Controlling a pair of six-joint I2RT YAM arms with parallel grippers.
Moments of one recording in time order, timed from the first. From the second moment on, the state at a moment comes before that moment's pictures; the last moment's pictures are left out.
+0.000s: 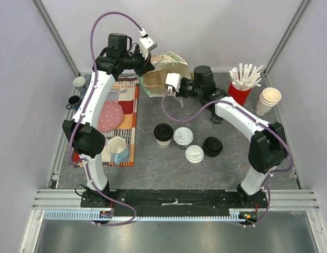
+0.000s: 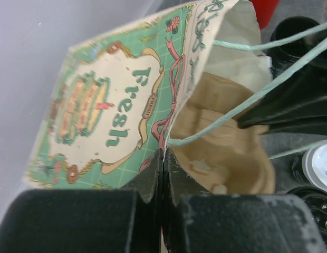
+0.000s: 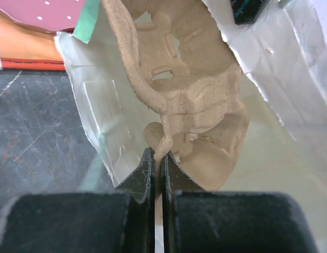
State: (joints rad) left arm -0.28 1.95 2.16 -0.75 0.62 0.49; right arm 0.50 1.75 1.46 -0.04 -0.49 -0.83
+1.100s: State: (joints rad) left arm -0.27 1.94 2.14 -0.70 0.55 0.41; right arm 0.45 1.42 1.29 0.18 -0.56 -0.63
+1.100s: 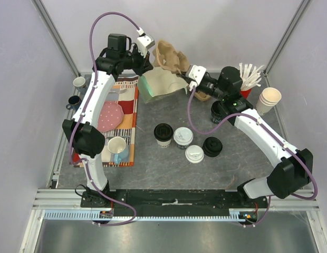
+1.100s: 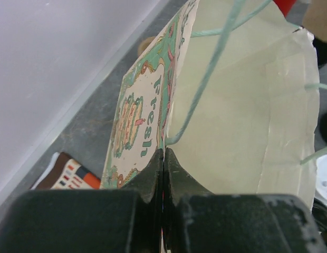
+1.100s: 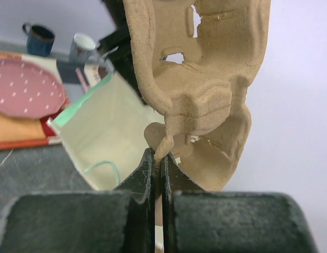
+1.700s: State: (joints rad) left arm -0.22 2.00 2.26 -0.75 0.72 0.23; right arm 0.37 1.39 1.29 0.40 -0.46 -0.47
